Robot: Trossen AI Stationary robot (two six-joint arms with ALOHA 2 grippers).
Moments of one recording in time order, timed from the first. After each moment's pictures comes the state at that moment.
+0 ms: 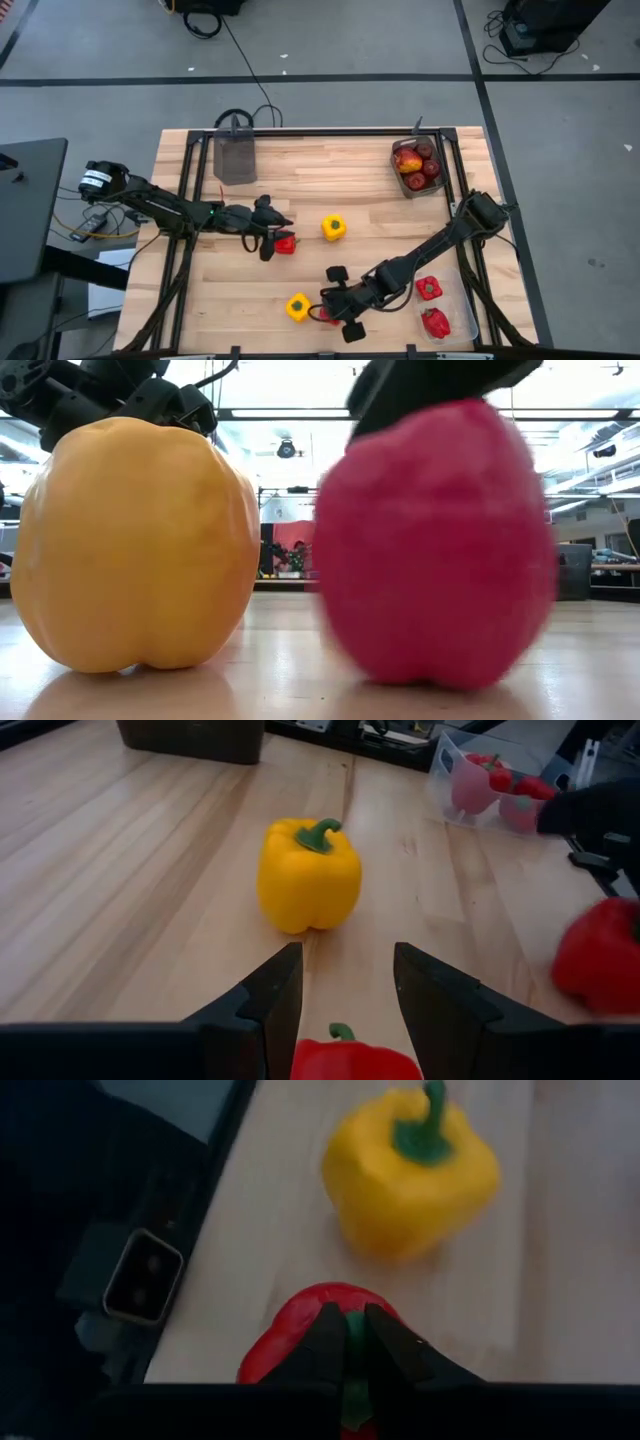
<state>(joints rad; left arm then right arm) -0.17 1.26 0.38 0.50 -0.22 -0.32 0.55 1.98 1.40 -0.29 0.11 0.31</state>
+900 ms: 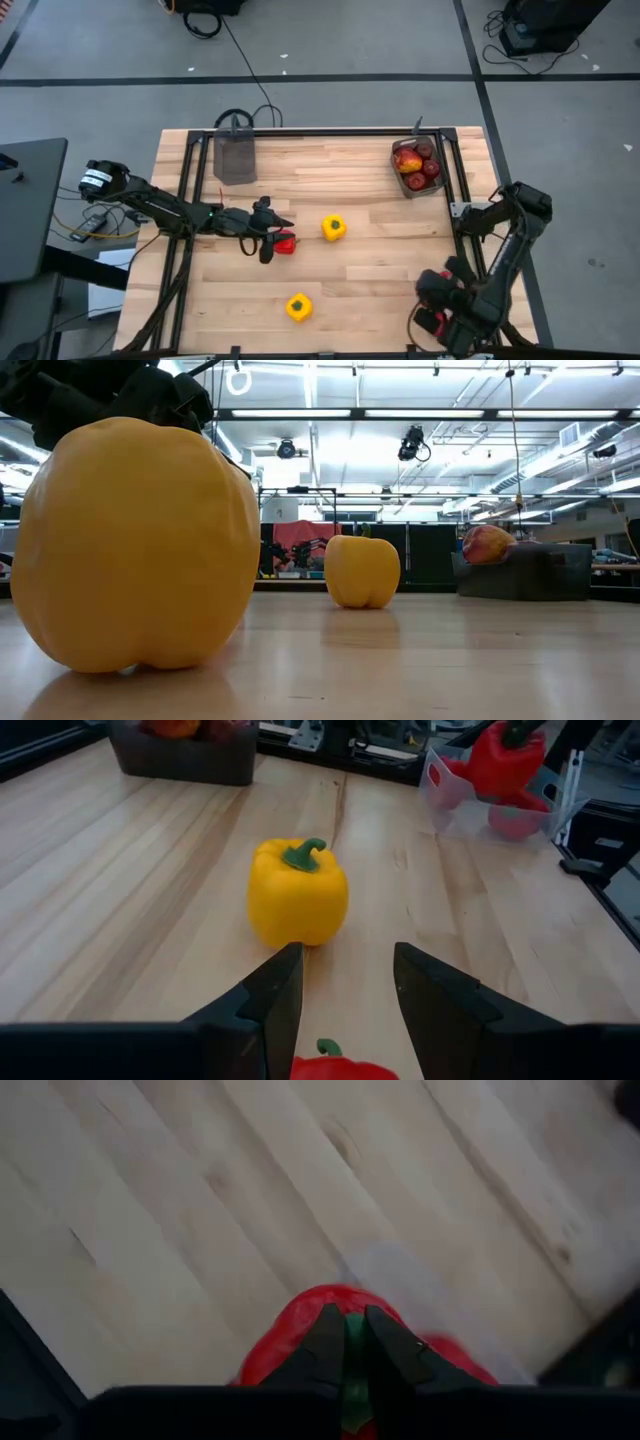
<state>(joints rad) -0.21 1.26 0.38 0.54 -0.26 -0.29 1.03 1.70 1.40 -1.41 0.35 1.70</state>
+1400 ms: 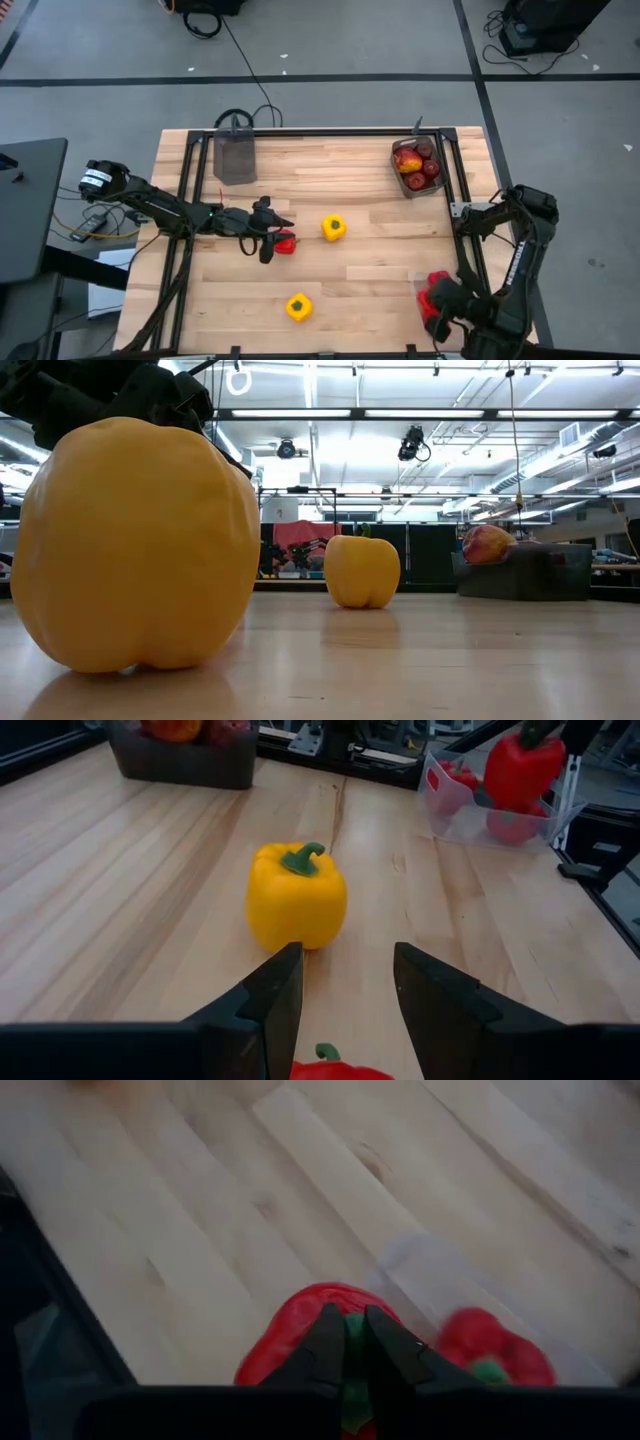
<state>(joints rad) -0.21 1.26 0.38 0.55 -0.26 -0.29 1.17 1.70 1.38 -1.39 0.51 1.93</state>
